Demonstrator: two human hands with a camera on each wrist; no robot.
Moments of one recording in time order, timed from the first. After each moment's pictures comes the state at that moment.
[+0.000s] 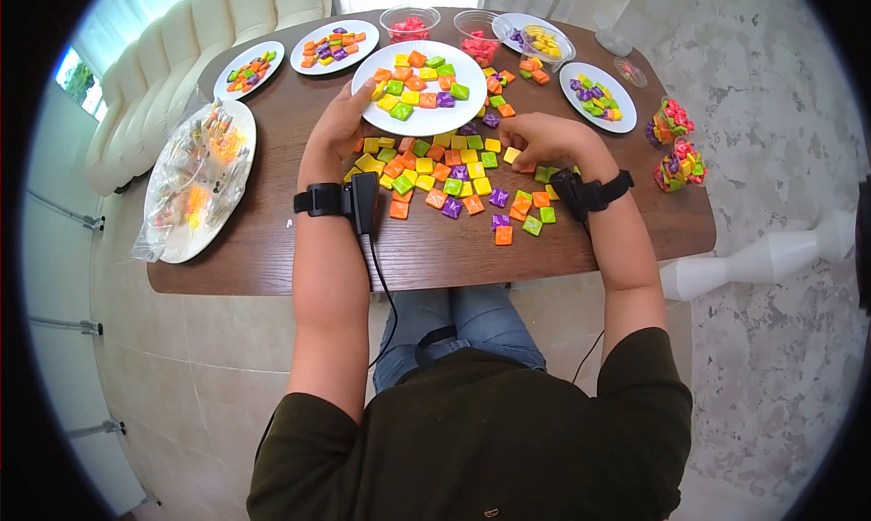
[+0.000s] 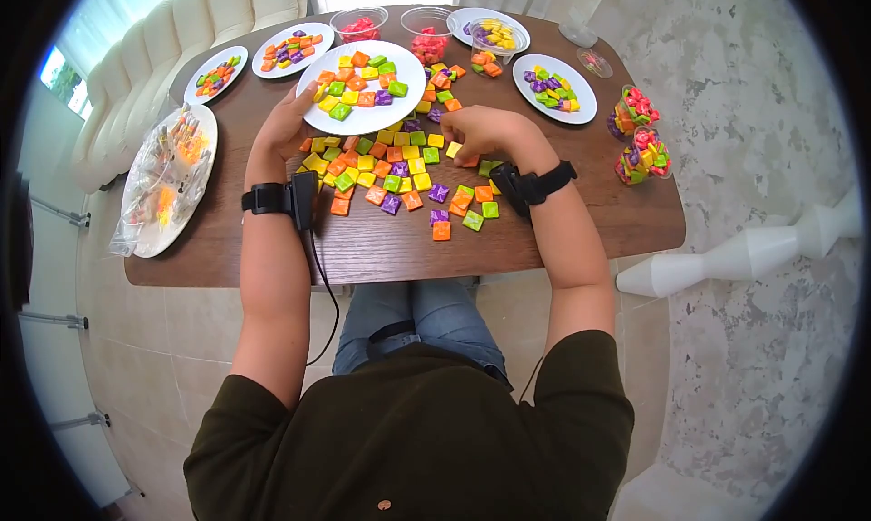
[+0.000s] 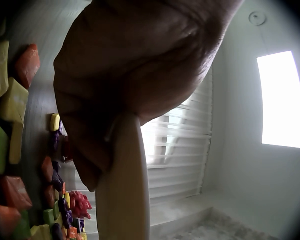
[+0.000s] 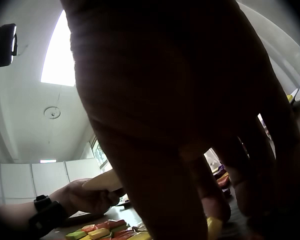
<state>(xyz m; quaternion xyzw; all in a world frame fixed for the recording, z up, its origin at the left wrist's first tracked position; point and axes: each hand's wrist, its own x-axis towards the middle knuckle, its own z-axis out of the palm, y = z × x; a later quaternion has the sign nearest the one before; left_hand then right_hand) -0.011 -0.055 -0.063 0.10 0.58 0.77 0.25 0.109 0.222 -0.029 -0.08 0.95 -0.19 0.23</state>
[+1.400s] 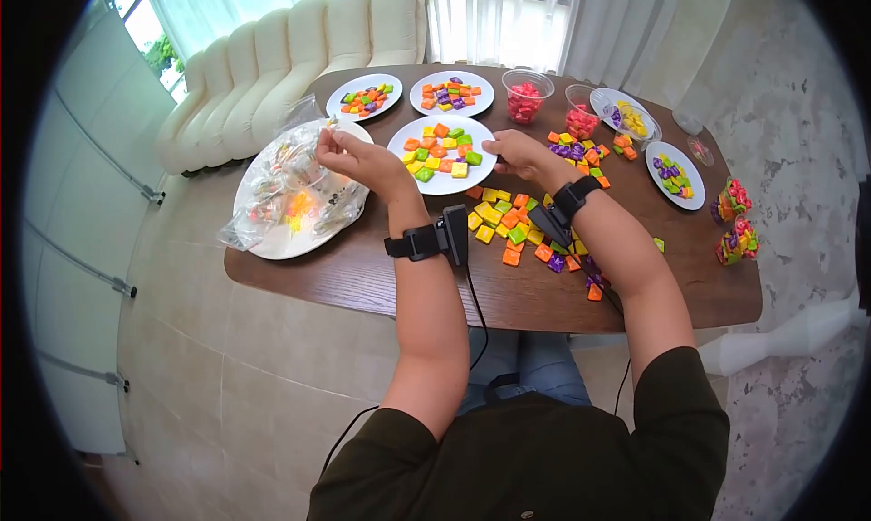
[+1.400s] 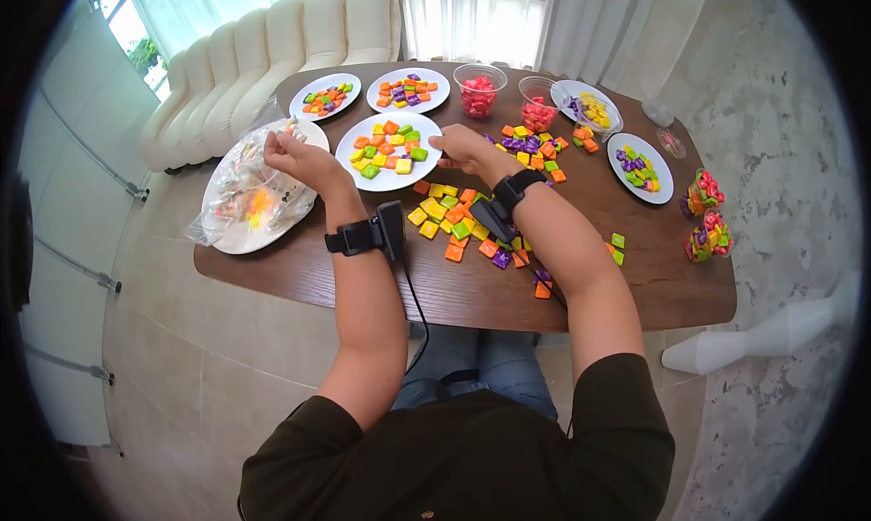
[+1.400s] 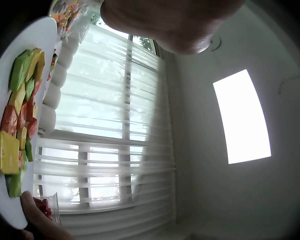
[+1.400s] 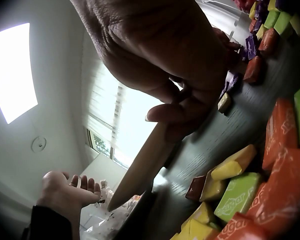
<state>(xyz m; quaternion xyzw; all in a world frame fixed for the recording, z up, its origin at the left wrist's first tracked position) -0.019 -0.141 -0.027 -0.10 0.49 0.70 -0.51 -0.031 0.059 -0.062 0.08 0.76 -0.62 0.18</state>
